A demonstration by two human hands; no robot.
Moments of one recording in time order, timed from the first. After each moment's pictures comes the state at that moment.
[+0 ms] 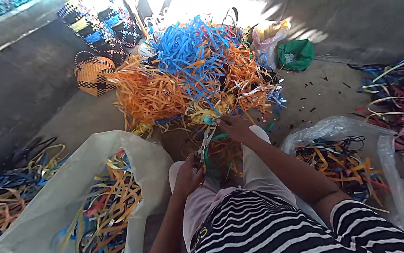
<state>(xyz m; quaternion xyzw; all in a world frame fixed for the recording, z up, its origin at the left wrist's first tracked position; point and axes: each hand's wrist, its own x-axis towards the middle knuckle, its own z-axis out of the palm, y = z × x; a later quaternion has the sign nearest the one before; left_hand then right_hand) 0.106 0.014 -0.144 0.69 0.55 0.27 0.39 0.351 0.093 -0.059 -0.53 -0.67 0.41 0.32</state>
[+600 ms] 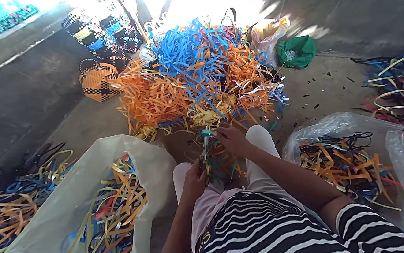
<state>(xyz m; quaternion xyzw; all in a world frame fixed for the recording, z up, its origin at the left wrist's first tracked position) 0.125 0.000 -0.120 0.57 0.53 0.33 0.53 0.335 0.083 -0.074 -0.50 -0.73 0.38 0.28</state>
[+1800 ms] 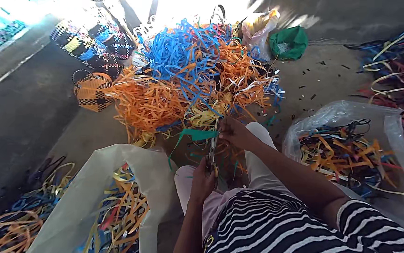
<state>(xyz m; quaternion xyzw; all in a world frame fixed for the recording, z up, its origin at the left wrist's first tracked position) 0.143 0.007 -0.149 0.66 0.52 0.31 0.46 0.365 0.077 -0.083 -0.41 -0.61 0.54 0.41</state>
